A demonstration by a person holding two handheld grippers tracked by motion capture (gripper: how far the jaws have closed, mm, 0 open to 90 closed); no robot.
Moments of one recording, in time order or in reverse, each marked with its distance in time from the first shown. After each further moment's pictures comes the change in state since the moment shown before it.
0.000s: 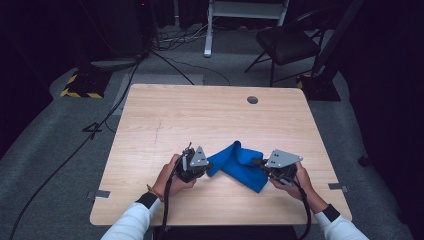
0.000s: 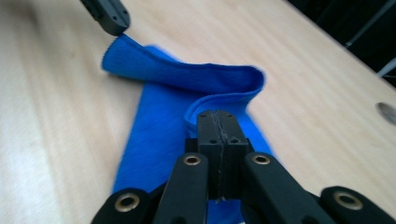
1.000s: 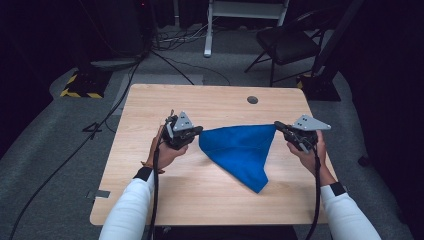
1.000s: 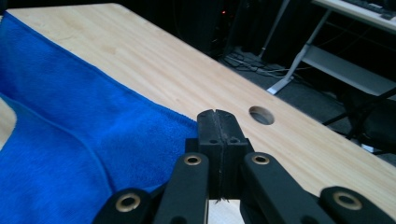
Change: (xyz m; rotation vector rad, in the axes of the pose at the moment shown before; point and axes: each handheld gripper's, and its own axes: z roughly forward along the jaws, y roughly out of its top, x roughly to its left) left arm 0.077 0.031 -0.031 -0.161 0.151 -0.115; right arm -0.098 0.007 -0.021 -0.107 -0.266 0.191
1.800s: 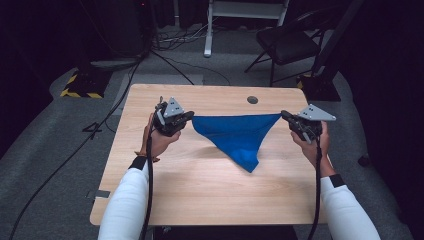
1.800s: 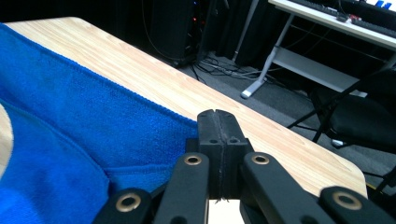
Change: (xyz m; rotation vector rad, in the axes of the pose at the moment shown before) left arm 0.033 0.013 -0.008 -0.035 0.092 -0.029; right arm -0.025 0.010 0.007 -0.018 -0.108 0.046
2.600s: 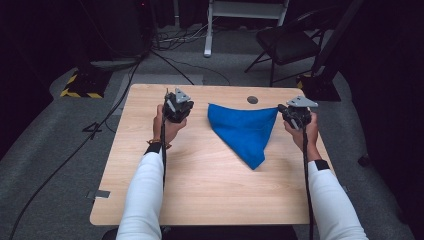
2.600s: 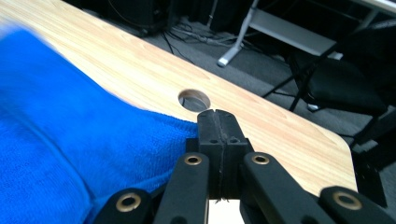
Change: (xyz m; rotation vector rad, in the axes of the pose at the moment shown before) left arm 0.031 -0.003 0.067 0.095 0.166 -0.092; right arm -0.023 -0.011 0.065 0.144 -0.112 0.033
